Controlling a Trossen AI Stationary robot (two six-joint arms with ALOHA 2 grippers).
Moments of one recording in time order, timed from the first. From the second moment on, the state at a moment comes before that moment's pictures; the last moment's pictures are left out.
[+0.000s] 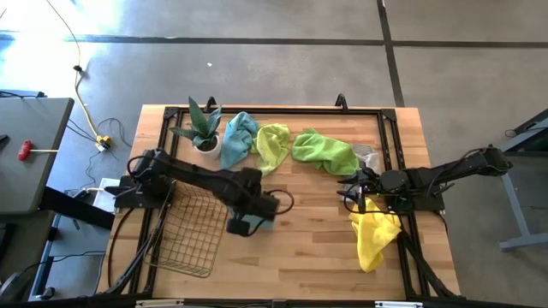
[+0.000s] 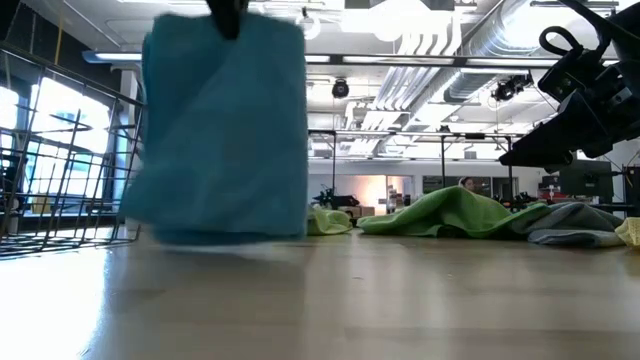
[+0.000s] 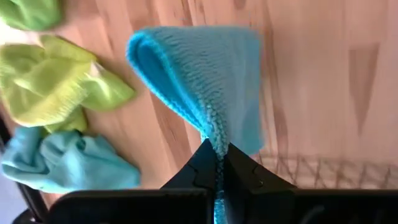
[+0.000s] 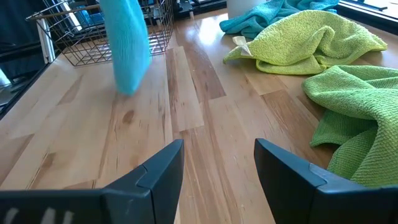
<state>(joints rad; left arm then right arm) -0.21 1.95 1.99 -1.57 -0.23 -0.11 0.20 0.41 0.01 0.05 0.28 0.29</state>
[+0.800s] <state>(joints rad) -0.51 1.52 2.02 -1.57 -0.24 -0.42 0.20 0.41 0.01 0.05 0.28 0.29</state>
